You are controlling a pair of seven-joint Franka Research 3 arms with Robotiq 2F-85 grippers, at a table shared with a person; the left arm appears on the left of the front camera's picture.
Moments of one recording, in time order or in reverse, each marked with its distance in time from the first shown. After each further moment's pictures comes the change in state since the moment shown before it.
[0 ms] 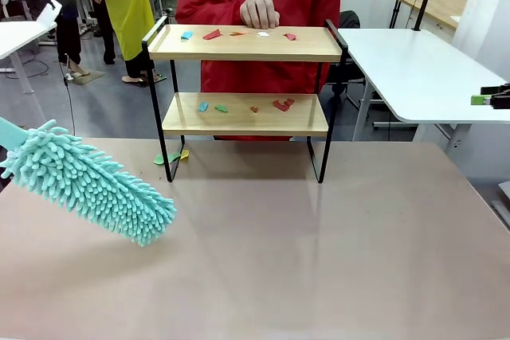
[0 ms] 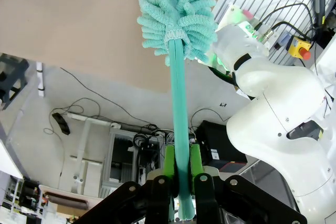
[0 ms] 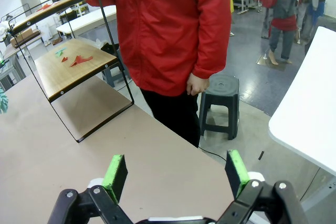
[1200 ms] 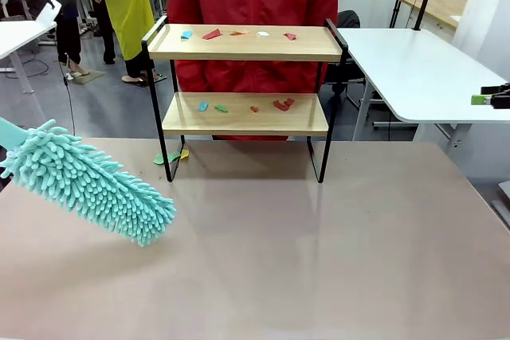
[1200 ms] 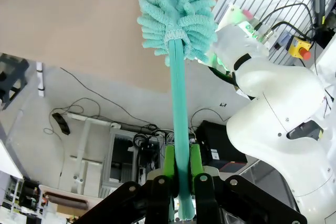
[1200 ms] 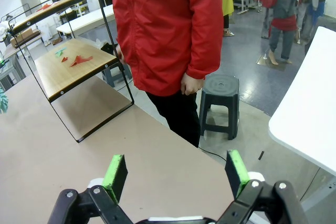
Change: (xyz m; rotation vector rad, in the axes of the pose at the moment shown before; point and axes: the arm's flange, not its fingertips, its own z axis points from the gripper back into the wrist) left arm 0.000 0.000 0.000 0.000 0.000 0.000; right arm 0.000 0.000 0.000 0.000 0.000 0.000
